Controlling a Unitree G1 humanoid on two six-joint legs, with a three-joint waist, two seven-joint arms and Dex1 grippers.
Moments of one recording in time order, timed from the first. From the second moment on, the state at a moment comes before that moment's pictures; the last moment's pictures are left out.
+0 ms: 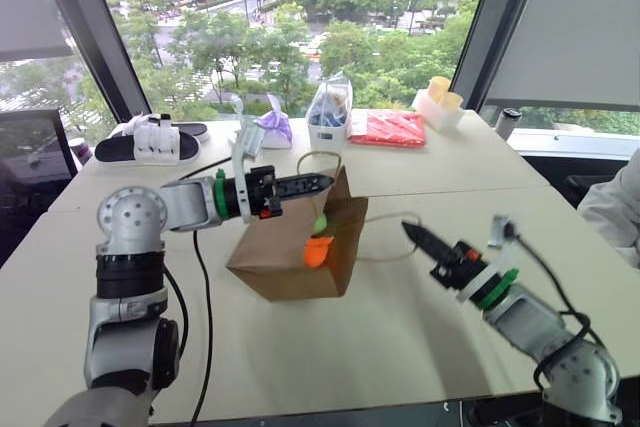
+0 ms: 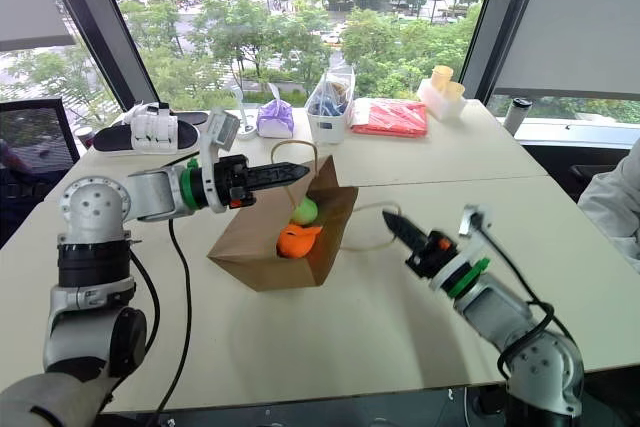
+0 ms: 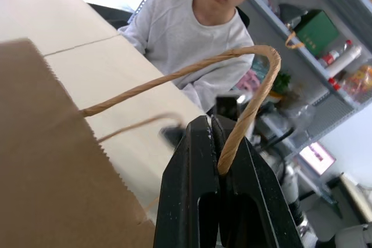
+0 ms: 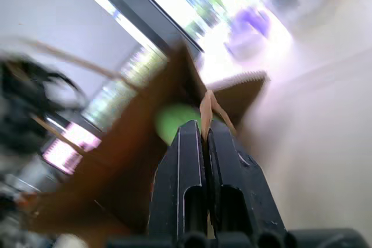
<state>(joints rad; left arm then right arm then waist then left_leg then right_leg) -0.93 0.42 0.20 0.05 -1.13 1.31 -0.58 -0.23 -0.30 -0.45 -0.41 1.24 0.87 0.30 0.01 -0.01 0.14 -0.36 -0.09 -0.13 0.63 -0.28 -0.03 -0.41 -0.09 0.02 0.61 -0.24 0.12</state>
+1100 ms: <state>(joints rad) -0.87 0.40 0.12 0.22 -0.84 1.04 -0.79 -0.24 -0.46 -0.36 -0.41 1.40 0.75 0.26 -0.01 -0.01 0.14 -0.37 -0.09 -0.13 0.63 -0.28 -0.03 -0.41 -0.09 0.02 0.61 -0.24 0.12</state>
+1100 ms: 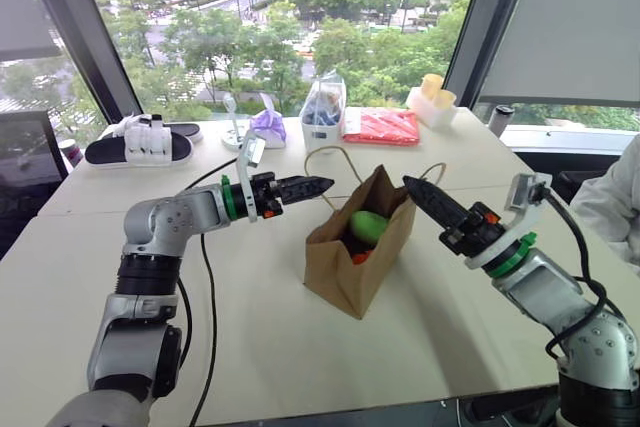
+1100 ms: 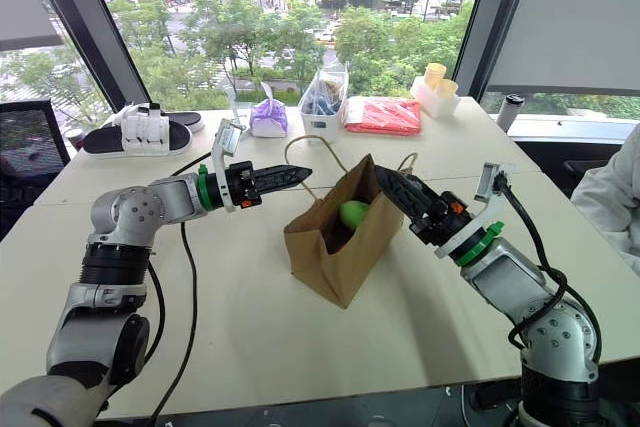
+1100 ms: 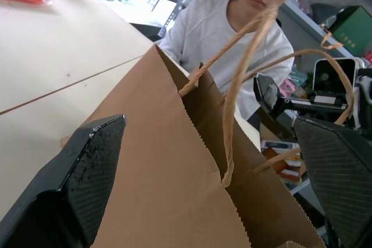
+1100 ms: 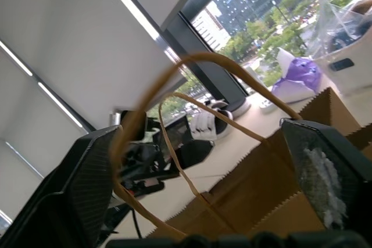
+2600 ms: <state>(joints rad) -0.41 0.52 -0.05 -0.41 -0.78 0.92 -0.71 -0.03 -0.54 -0.14 -0.47 1.16 0.78 0.46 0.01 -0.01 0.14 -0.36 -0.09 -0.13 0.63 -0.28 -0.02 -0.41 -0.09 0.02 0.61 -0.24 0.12</state>
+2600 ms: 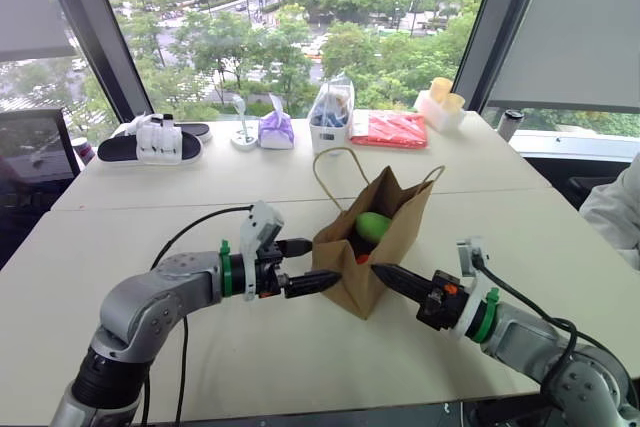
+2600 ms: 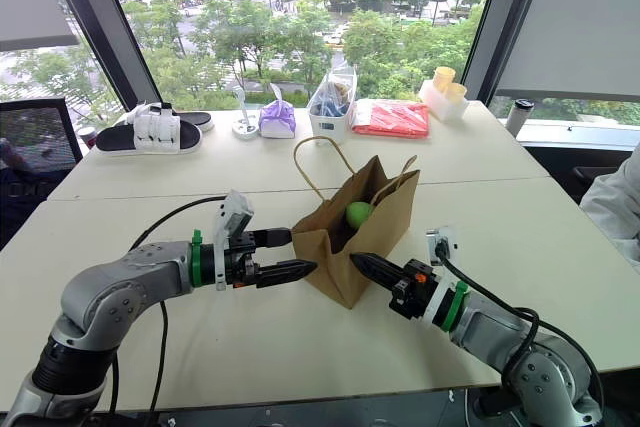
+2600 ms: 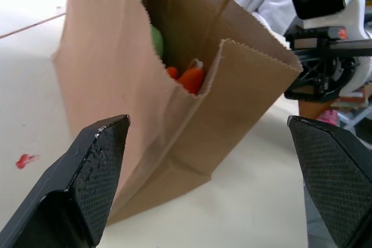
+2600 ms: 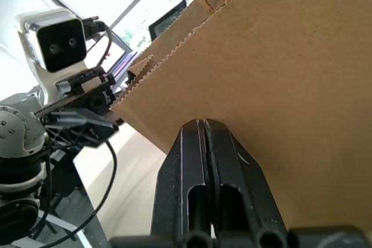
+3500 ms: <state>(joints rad) -0.45 0.38 -0.26 -0.37 -0.58 0.85 -0.60 -0.08 -0.46 -0.09 -0.43 1.09 0.78 0.44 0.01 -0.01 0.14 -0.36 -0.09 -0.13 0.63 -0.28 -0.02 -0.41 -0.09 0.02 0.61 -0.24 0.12</state>
